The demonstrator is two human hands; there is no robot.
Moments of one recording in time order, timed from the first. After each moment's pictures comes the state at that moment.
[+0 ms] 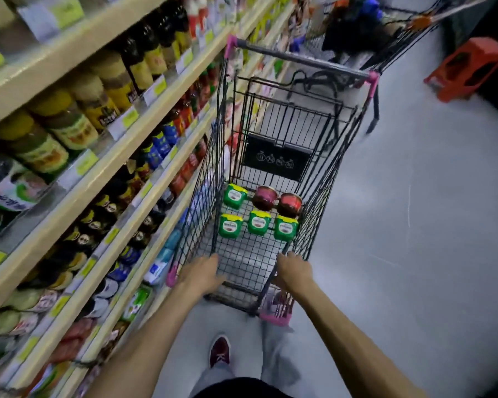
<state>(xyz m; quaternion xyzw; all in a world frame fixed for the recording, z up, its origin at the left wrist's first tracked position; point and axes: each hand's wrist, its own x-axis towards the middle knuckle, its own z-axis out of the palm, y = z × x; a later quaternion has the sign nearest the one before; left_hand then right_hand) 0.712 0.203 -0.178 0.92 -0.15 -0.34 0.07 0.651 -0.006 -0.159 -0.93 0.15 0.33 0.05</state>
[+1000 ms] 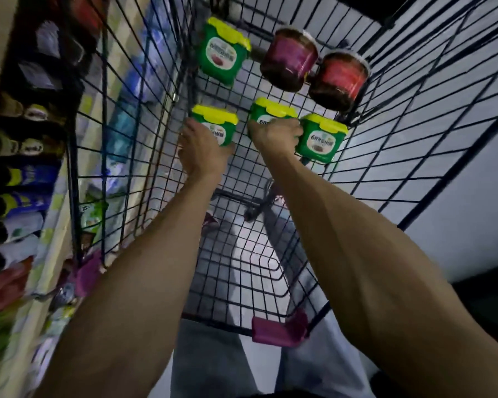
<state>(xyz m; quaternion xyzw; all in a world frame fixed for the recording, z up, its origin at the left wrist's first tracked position) 0.879 0.080 -0.469 0.93 0.15 -0.28 0.18 0.883 -0.043 -0.465 -0.75 0.52 0.26 0.33</state>
